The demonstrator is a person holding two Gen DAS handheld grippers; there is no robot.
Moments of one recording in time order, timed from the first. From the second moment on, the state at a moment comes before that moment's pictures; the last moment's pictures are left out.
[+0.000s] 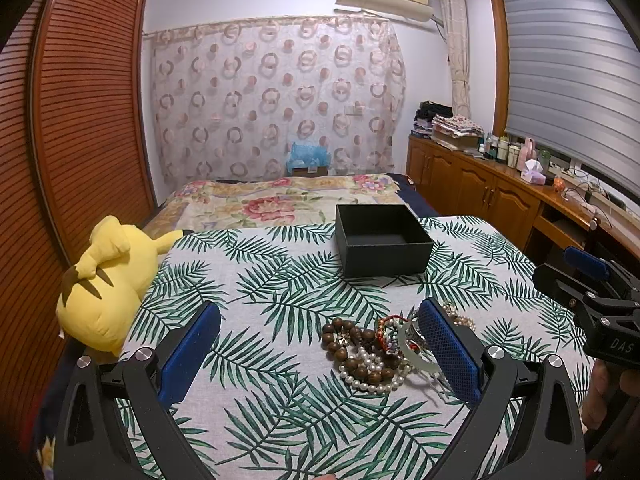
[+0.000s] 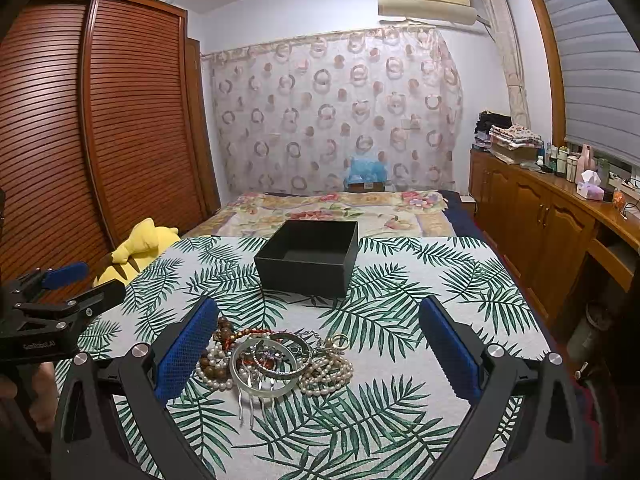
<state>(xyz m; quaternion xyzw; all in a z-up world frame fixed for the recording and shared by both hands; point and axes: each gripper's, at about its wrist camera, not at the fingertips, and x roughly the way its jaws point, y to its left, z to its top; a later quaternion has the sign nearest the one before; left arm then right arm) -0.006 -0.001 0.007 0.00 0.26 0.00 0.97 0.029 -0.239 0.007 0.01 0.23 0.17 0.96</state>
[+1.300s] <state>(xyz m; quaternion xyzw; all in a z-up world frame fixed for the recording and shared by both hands) 0.009 0.005 -0.026 0.00 0.30 0.00 0.95 0.045 -0.212 -0.022 -0.01 0.27 0.20 0.94</state>
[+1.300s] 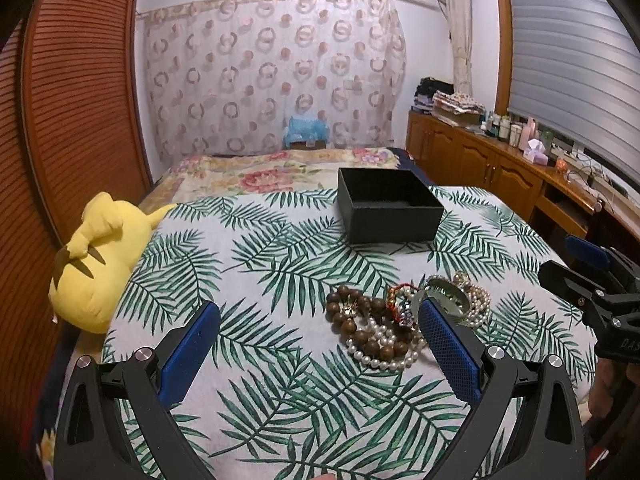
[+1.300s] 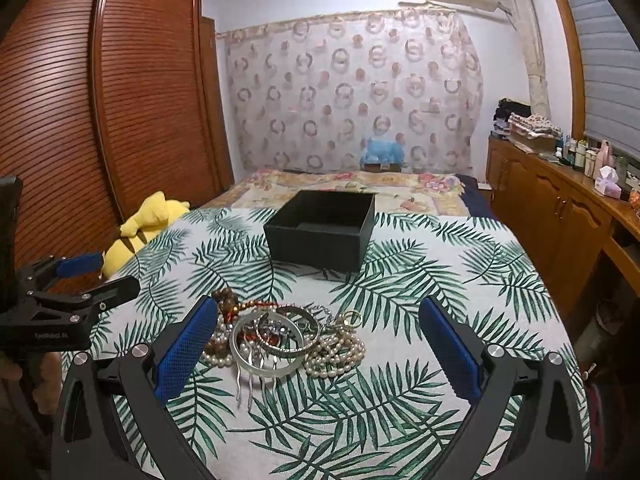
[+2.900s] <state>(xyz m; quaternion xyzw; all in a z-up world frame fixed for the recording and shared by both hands) 0.037 0.006 -0.076 -0.02 0.38 -0.08 0.92 0.130 -0.173 -0.083 -0.09 0.39 0.29 0.87</state>
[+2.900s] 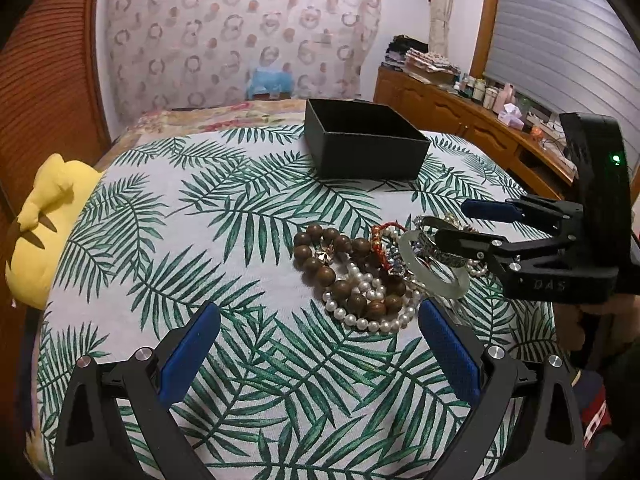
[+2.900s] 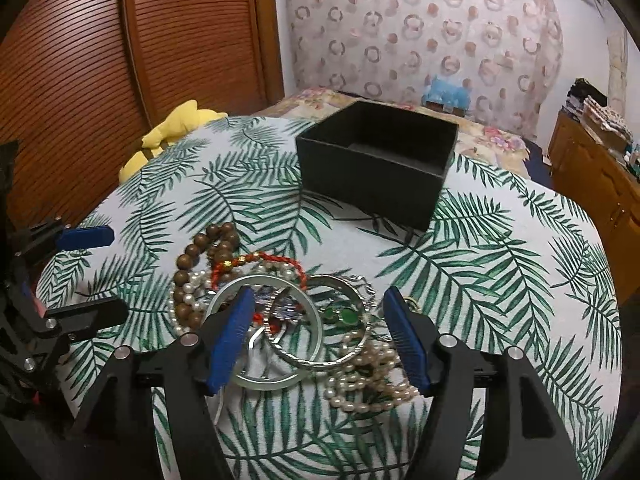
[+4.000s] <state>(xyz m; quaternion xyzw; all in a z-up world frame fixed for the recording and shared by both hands) 0.106 -0.060 -0.081 0.05 0.43 -0.18 0.88 0.110 -0.216 -0.080 -0.09 0.38 0.28 0.88</state>
